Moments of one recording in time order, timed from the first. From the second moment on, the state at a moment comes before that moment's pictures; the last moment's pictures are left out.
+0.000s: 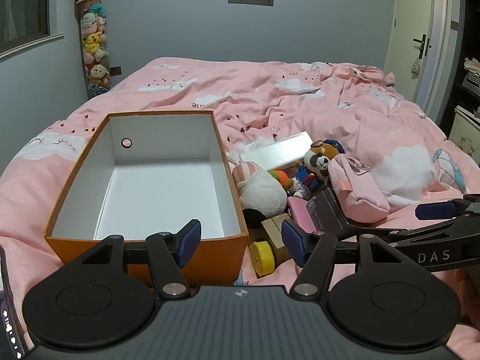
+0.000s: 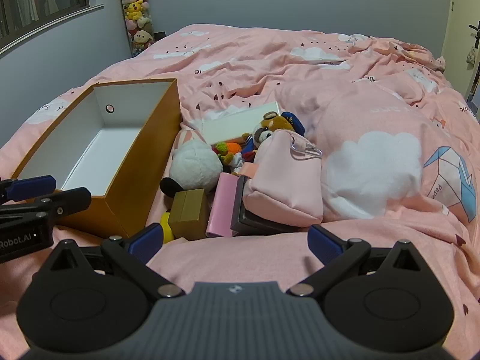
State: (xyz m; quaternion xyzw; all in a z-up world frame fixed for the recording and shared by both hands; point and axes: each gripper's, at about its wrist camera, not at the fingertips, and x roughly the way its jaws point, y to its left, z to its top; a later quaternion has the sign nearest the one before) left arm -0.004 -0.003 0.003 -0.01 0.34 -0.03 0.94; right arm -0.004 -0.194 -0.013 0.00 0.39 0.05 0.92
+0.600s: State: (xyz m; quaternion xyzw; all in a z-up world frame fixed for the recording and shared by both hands) left arm -0.002 -0.001 0.002 -0.01 0.35 -0.02 0.94; right arm -0.004 -0.197 -0.015 0.01 0.40 0.05 0.92
